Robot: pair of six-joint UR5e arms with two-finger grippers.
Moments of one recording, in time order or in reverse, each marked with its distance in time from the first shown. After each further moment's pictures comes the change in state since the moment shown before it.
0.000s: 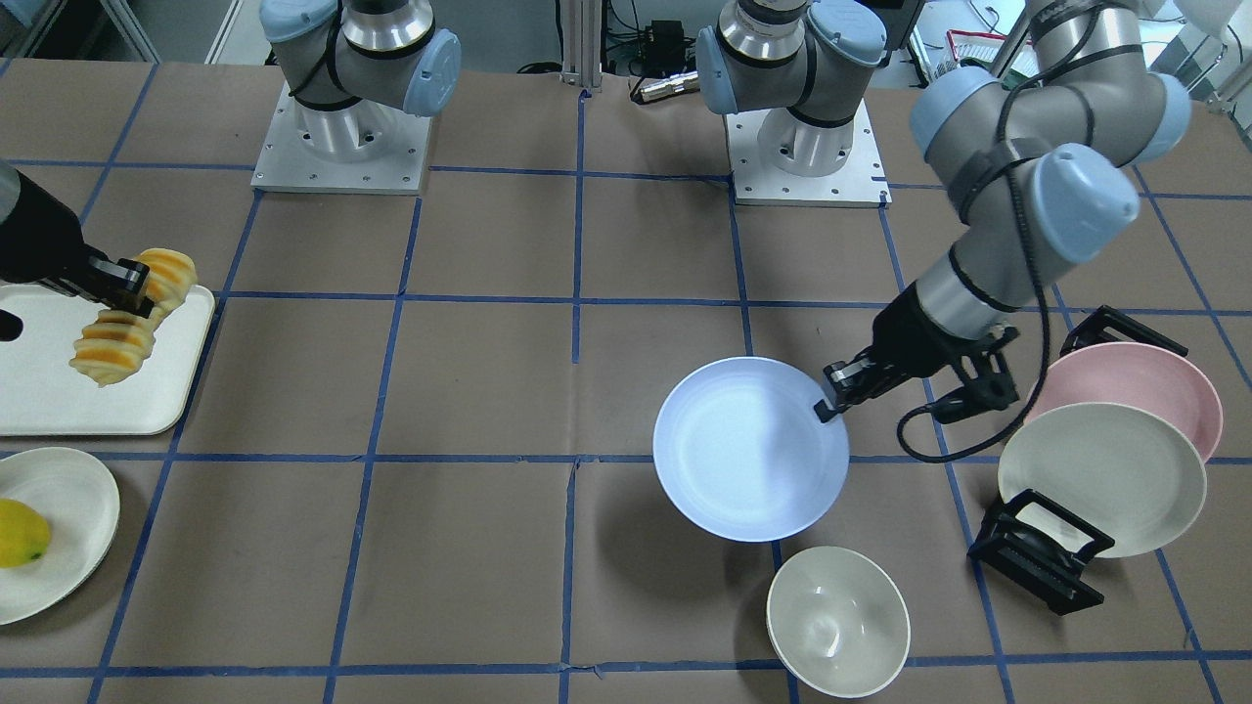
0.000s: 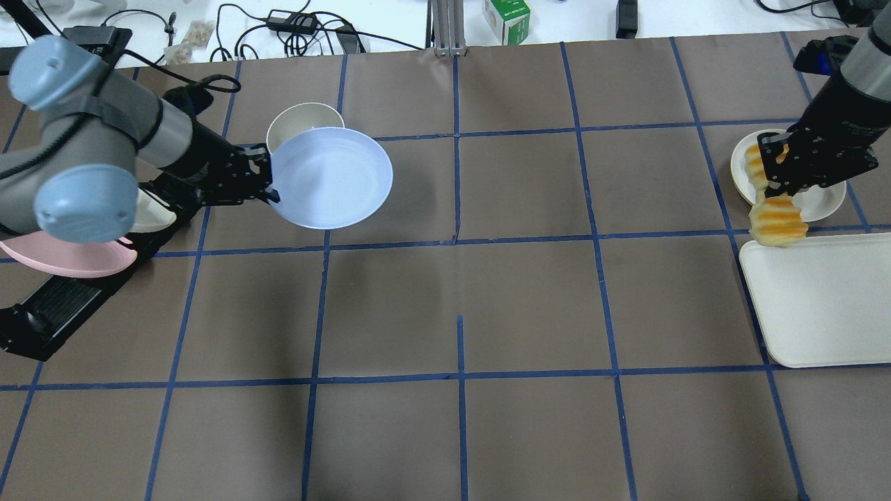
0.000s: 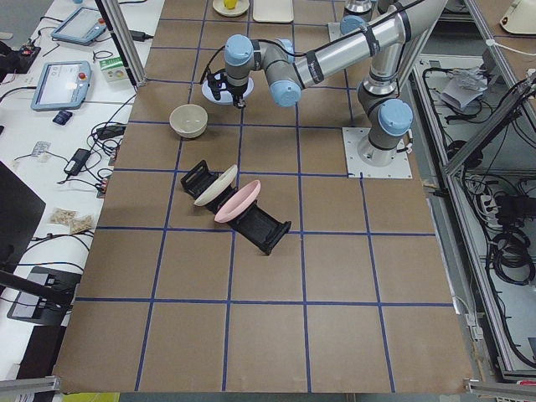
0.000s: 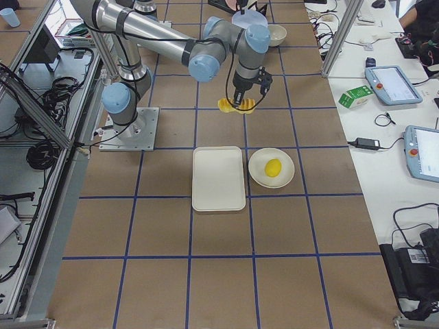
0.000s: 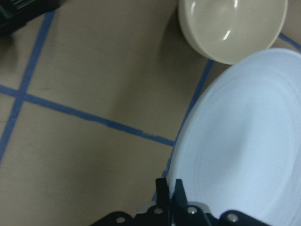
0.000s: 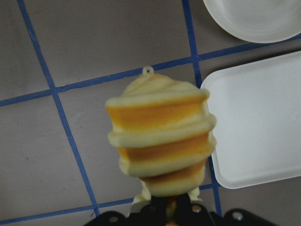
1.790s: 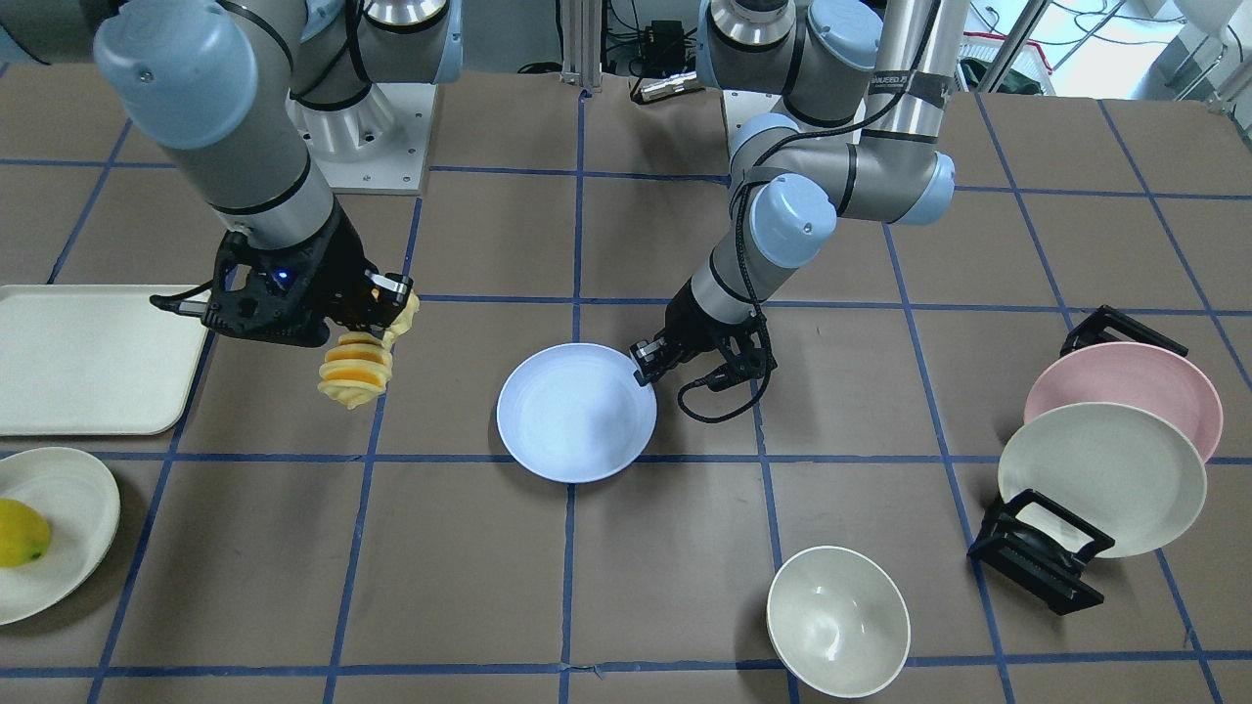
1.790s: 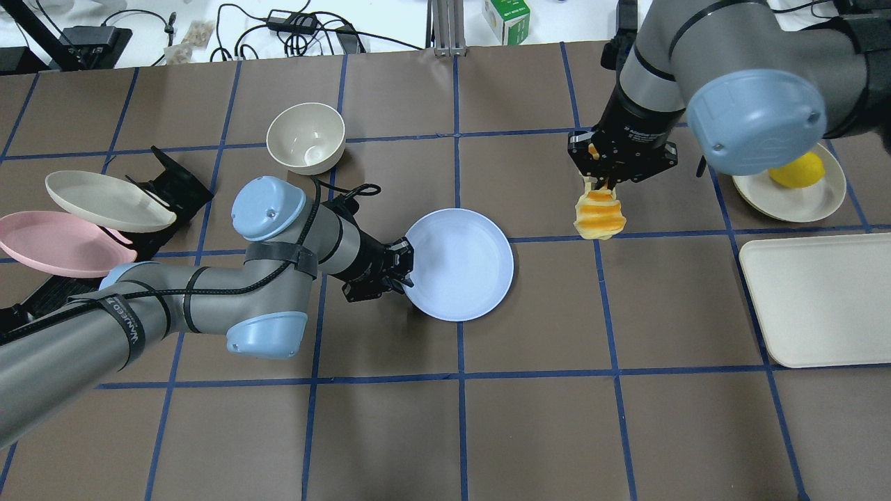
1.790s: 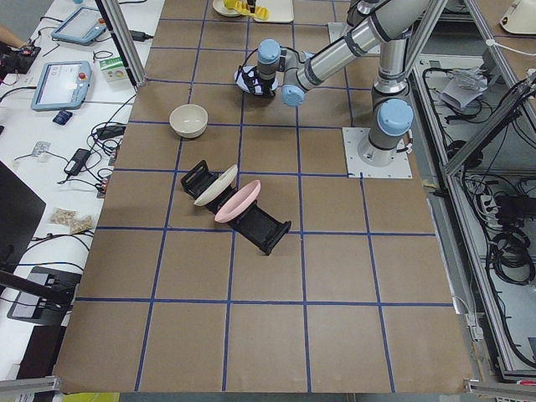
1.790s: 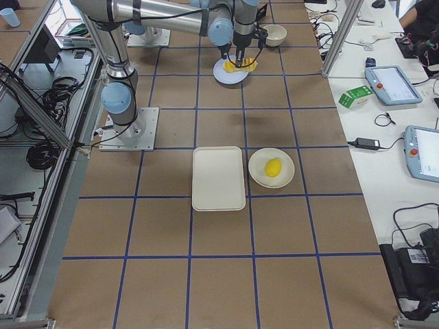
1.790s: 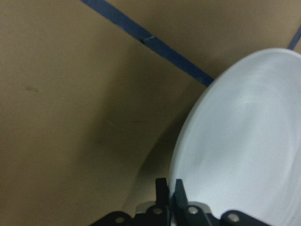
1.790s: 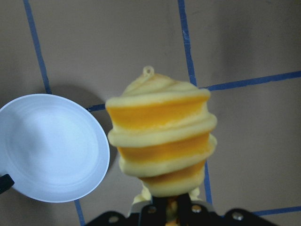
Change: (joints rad) left arm -0.295 -0.096 -0.228 0.343 0.020 -0.417; right arm 0.419 0.040 -0.006 -0.163 0.076 0.367
